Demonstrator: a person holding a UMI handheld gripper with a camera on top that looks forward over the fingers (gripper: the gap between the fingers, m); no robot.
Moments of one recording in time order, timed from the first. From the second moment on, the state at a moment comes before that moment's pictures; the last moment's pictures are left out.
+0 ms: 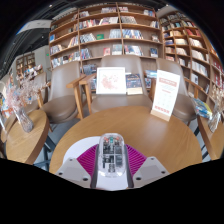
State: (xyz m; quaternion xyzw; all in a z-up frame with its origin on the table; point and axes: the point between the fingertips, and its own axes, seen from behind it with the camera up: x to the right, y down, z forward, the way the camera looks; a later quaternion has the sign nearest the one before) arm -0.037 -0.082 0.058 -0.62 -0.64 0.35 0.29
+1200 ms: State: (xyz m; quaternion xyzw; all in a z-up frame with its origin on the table) arm 0.272 -0.041 0.150 -0.62 -0.61 0.33 0.36
